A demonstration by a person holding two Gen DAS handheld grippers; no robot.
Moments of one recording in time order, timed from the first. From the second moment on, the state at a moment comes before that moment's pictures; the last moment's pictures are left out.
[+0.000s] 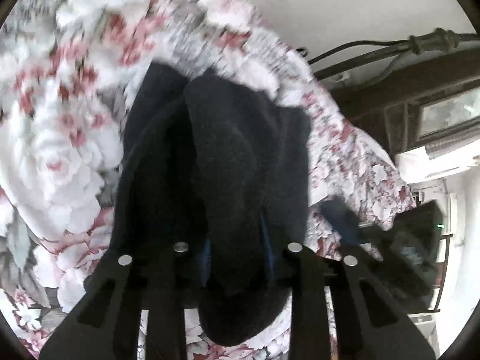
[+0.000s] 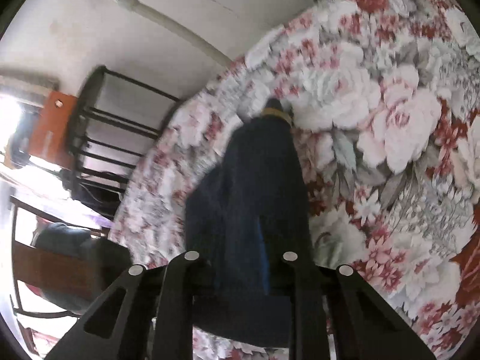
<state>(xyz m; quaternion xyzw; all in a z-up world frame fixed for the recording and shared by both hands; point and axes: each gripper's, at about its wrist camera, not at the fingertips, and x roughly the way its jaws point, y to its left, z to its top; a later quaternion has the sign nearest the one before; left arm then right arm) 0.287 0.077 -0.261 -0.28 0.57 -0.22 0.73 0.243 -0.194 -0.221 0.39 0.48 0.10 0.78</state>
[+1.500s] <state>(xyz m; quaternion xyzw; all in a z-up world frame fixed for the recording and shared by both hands) 0.273 0.090 -0.269 -0.15 0.64 -0.15 0.74 0.291 -0.156 -0.267 0.33 0.52 0.09 0.78</state>
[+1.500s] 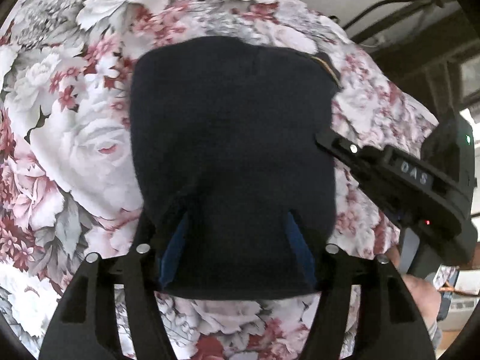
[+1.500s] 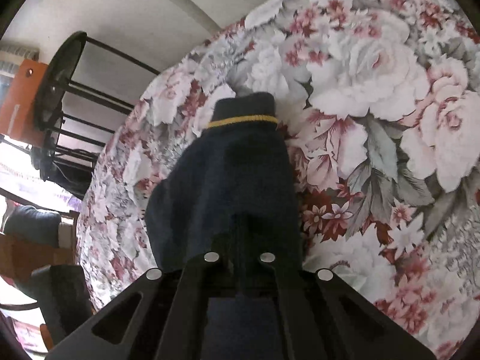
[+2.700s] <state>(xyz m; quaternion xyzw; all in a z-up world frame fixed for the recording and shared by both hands) 0.281 0.109 -0.258 -0.15 0.63 -0.06 0.76 0.227 -0.137 -0.249 0.30 0.58 0.14 0.74</state>
